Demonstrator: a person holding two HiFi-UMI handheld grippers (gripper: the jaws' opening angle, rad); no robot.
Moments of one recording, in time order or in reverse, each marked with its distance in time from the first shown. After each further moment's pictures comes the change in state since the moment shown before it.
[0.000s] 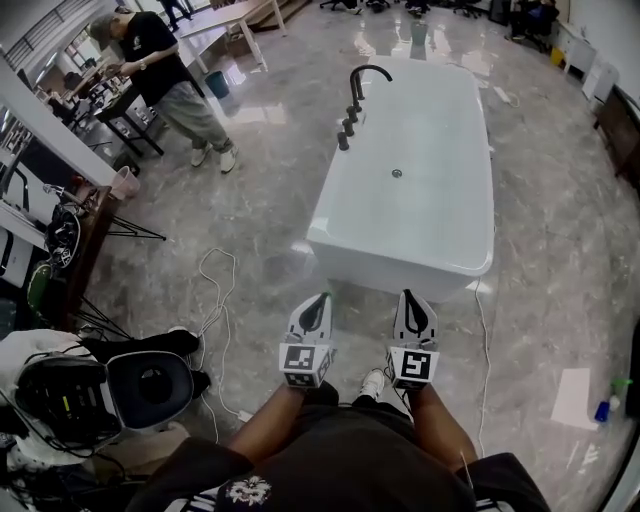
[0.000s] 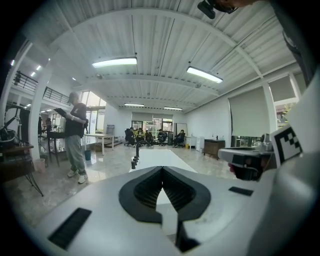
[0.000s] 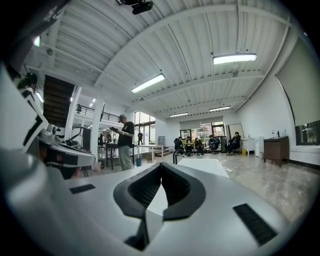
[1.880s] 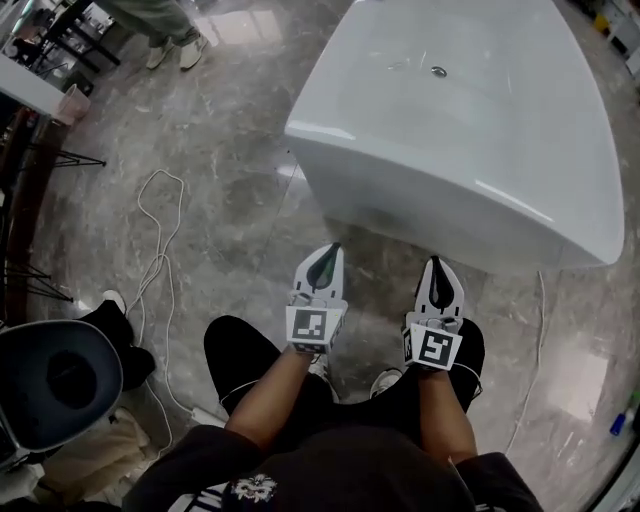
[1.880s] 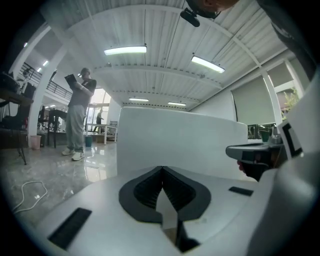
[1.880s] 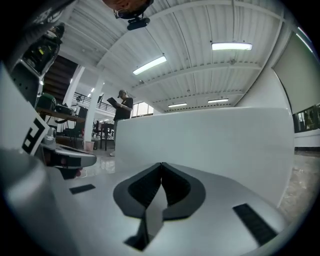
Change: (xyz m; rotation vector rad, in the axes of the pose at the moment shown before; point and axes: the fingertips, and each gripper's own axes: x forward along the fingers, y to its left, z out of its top) left arm 0.249 0.161 -0.517 -0.002 -0.071 0.031; right arm 0.190 0.037 -0.553 -0.039 0.014 -0.050
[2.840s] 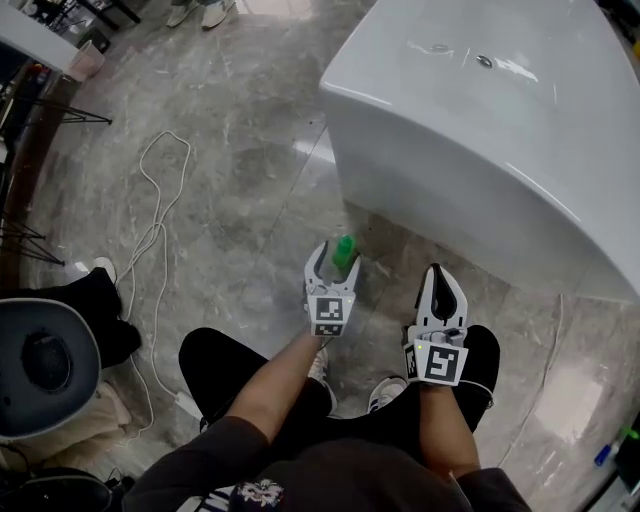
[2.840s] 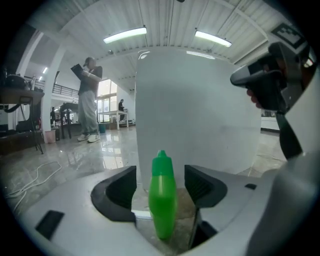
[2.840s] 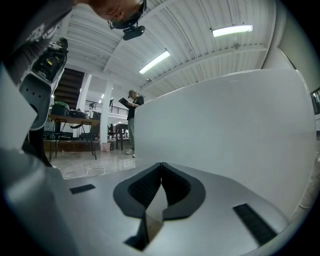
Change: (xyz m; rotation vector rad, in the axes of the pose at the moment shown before) left arm 0.022 0.061 -0.235 0.056 0.208 0.152; right arm 0.024 0.064 -0.073 0.059 0.030 0.185
